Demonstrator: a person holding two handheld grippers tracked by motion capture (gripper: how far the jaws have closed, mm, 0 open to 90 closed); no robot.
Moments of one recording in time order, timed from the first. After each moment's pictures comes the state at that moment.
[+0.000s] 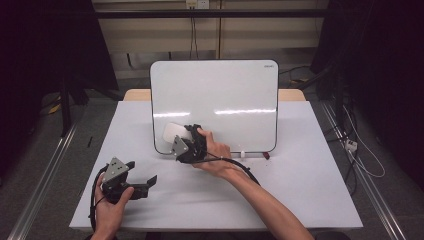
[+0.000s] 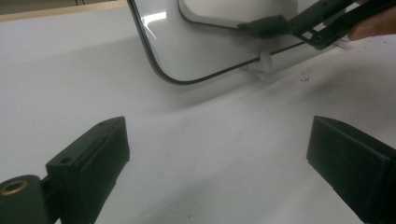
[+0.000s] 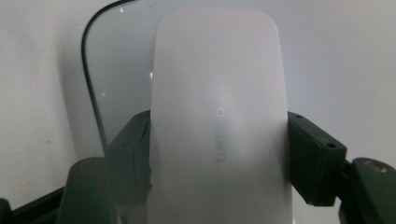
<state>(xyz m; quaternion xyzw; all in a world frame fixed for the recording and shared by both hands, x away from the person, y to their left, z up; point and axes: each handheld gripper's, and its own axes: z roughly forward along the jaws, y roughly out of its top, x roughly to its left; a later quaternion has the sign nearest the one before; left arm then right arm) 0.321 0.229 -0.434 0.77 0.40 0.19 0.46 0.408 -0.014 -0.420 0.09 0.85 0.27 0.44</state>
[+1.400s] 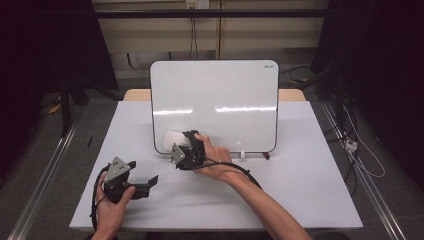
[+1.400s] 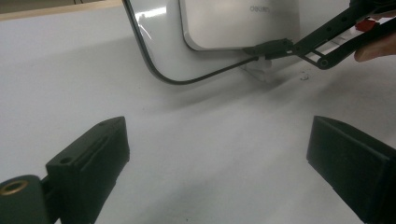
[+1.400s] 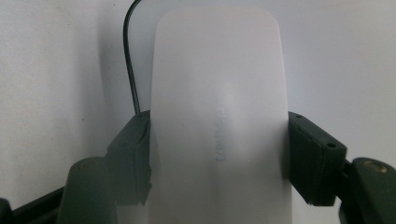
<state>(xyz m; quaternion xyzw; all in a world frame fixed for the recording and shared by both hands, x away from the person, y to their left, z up) 0.323 0.225 -0.436 0.77 0.40 0.19 0.46 0.395 -0.006 -0.433 0.04 0.87 0.24 0.42</state>
